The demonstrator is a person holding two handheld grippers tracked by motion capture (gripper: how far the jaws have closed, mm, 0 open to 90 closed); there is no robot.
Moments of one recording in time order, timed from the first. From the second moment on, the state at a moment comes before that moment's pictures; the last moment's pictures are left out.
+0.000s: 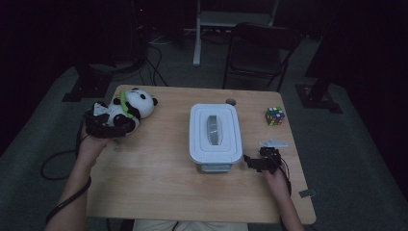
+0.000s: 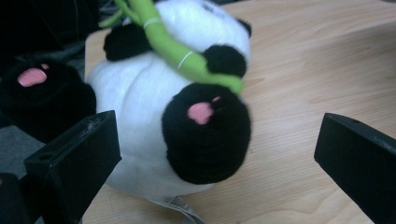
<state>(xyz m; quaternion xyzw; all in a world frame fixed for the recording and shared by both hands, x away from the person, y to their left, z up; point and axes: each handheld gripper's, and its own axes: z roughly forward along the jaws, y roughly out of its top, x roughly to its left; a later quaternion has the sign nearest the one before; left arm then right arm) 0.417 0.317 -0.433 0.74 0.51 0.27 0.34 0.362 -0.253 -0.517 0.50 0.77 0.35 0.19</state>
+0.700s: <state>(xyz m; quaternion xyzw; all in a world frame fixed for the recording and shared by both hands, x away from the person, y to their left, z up) 0.399 0.284 -0.444 0.74 0.50 0.28 0.35 0.360 -0.253 -0.516 0.49 0.77 0.36 0.19</state>
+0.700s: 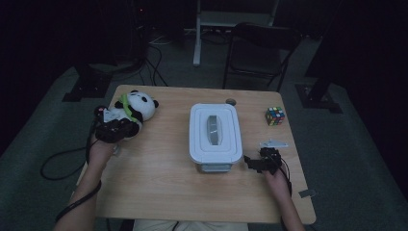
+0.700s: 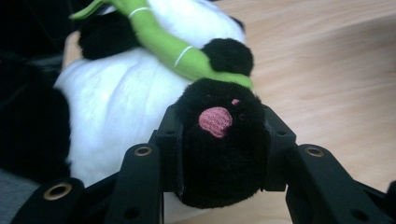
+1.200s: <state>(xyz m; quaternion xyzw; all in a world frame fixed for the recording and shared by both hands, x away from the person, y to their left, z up) 0.337 0.238 -0.441 0.78 0.46 0.22 0.37 0.352 -0.246 -0.506 0.48 0.77 0.37 0.19</state>
